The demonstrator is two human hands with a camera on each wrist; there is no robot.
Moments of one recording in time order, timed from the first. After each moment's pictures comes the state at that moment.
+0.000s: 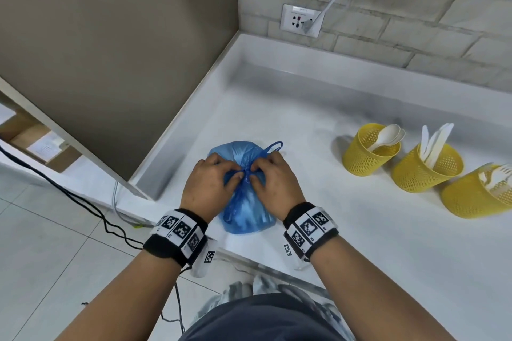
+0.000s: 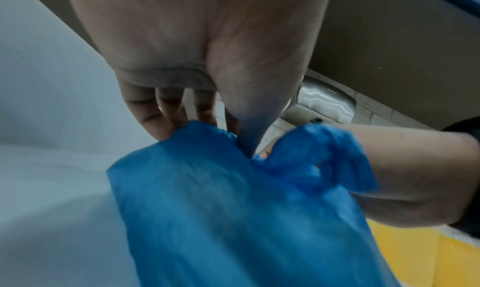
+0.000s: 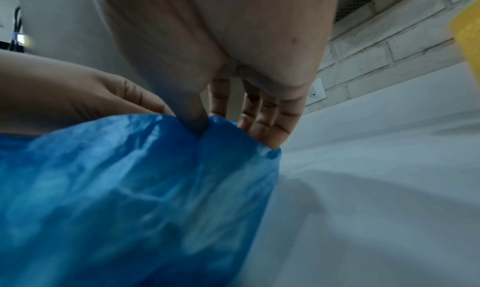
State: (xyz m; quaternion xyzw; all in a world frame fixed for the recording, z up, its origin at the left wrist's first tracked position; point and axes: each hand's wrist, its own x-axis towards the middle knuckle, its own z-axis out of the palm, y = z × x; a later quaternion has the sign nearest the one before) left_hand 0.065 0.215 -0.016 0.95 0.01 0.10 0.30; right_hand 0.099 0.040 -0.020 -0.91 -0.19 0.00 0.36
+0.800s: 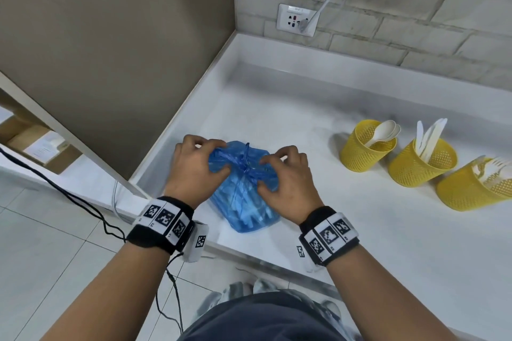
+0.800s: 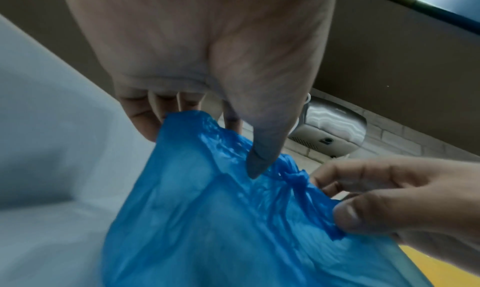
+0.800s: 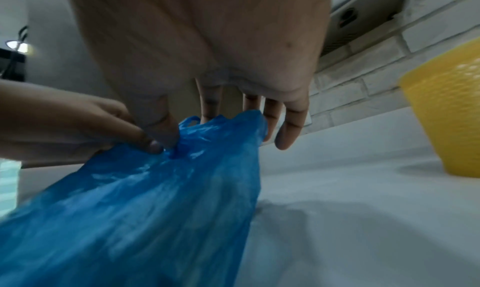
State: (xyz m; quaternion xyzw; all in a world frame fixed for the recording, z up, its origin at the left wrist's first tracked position) left_hand 0.069 0.238 0.014 0.95 0.06 0.09 0.29; right_hand 0.082 0.013 0.000 -0.94 -0.18 -0.01 0.30
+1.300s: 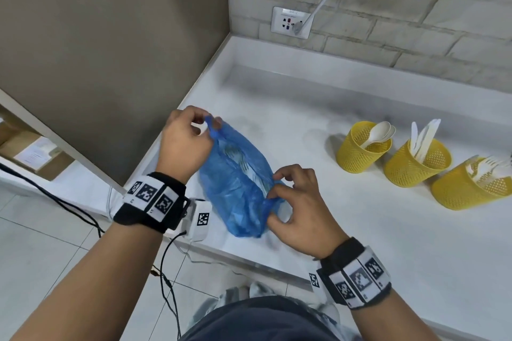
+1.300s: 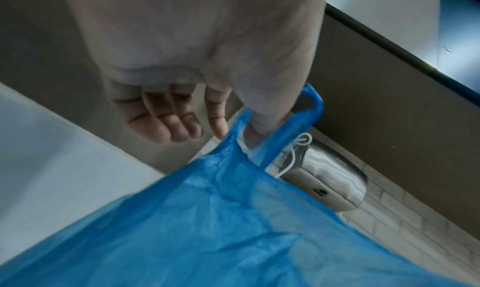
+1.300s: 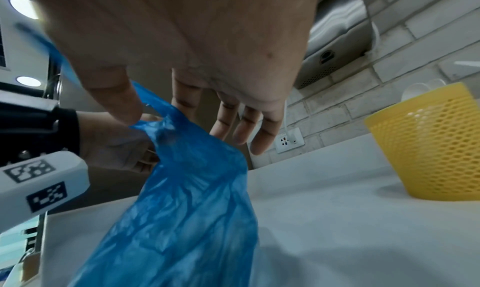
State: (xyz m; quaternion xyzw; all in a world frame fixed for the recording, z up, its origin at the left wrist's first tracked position) left_hand 0.106 0.236 0.067 0.88 0.12 0.17 0.43; right_hand 0.037 -0.014 0.022 -0.90 -0.25 -0.02 0.37
